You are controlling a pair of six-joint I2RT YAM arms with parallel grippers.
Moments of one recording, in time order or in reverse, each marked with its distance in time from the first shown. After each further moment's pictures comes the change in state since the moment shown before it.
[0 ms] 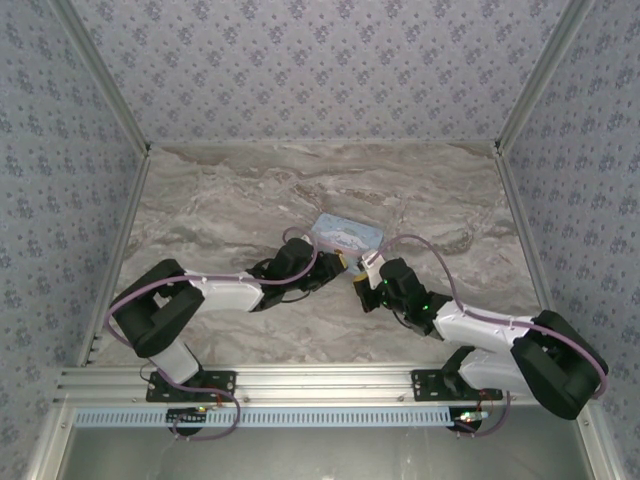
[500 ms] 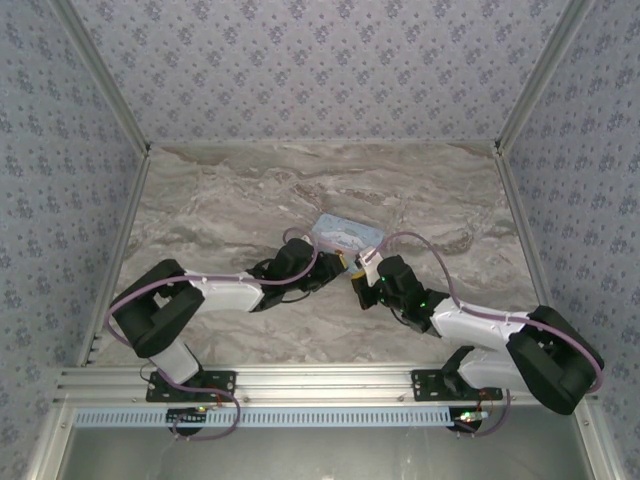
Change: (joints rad) left arm -0.002 0.000 0.000 0.000 0.000 -0.008; right arm 0.000 0.034 0.024 0.018 0.000 -0.004
